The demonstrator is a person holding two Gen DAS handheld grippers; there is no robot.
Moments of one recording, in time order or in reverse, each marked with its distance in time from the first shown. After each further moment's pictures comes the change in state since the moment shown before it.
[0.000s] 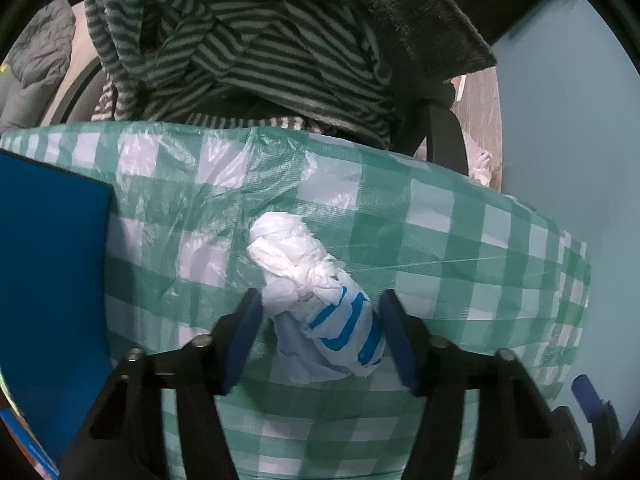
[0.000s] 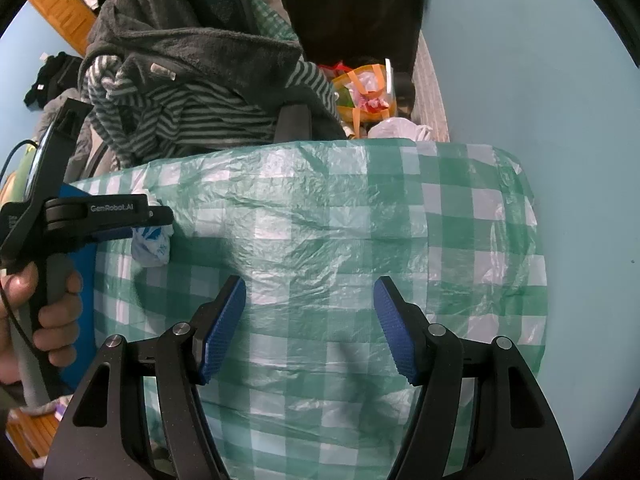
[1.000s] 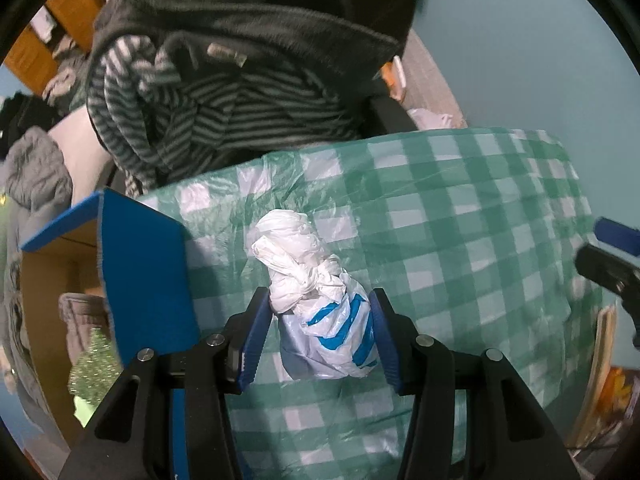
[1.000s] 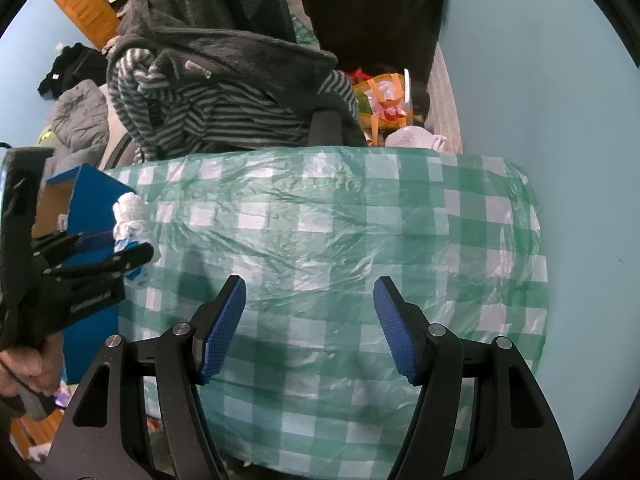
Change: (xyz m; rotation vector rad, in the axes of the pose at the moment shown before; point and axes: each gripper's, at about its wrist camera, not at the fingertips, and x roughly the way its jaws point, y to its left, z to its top) left arm -0.080 0.008 -0.071 0.400 -0.188 0.084; right arm -0.029 0.036 -0.006 -0.046 -0.008 0.024
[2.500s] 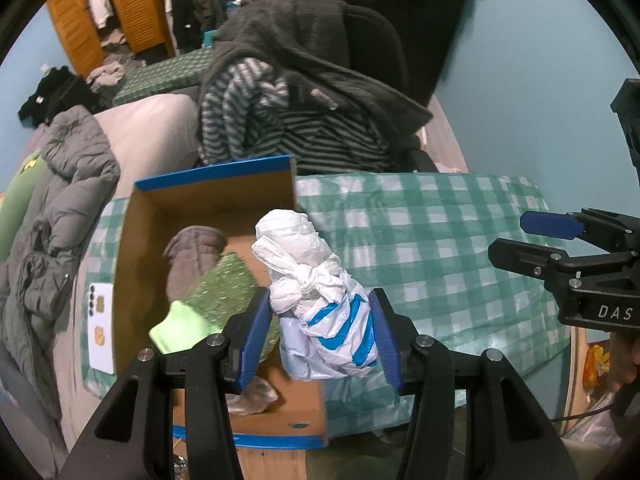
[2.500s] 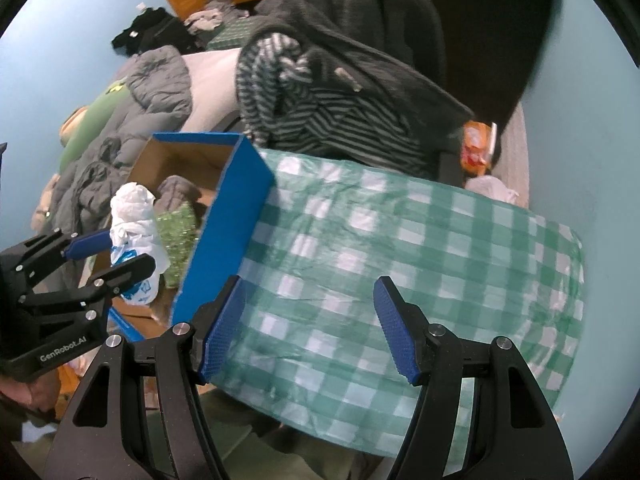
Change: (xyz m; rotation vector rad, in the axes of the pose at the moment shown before) left arm -0.123 0.118 -0.104 -0.147 -0.188 -0.016; right arm -0.046 0.164 -0.014 -0.235 -0.035 0.121
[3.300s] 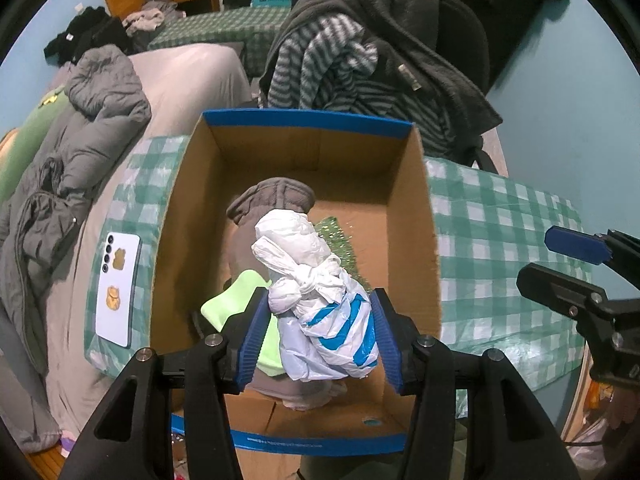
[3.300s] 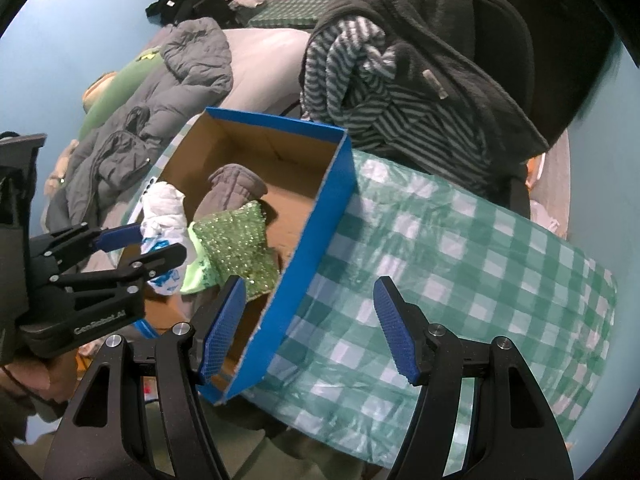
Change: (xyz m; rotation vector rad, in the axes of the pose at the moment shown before) left arm 0.042 0.101 -0.016 -0.159 0.099 0.019; right arm 0.050 0.094 0.026 -0.107 0.047 0.049
